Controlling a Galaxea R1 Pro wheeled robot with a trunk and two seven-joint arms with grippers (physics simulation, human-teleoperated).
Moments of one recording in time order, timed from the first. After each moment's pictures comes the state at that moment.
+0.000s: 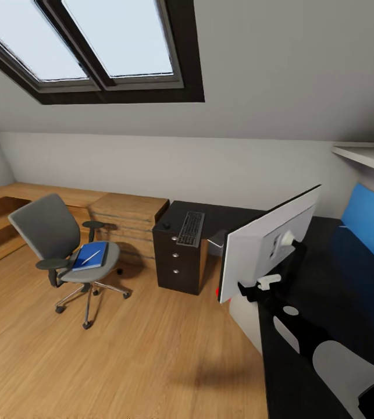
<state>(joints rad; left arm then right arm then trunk) -0.15 0.04 0.21 -0.43 0.14 -0.18 0.16 -0.79 -0.19 0.52 -0.41 -0.47 -0.21 0.12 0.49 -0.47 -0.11</state>
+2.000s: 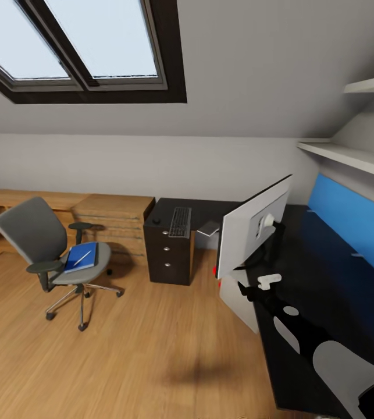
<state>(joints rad) -0.15 0.04 0.21 -0.43 0.14 -0.18 0.16 -0.79 -0.19 0.51 -0.41 -0.47 -0.23 0.12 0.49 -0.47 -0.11</state>
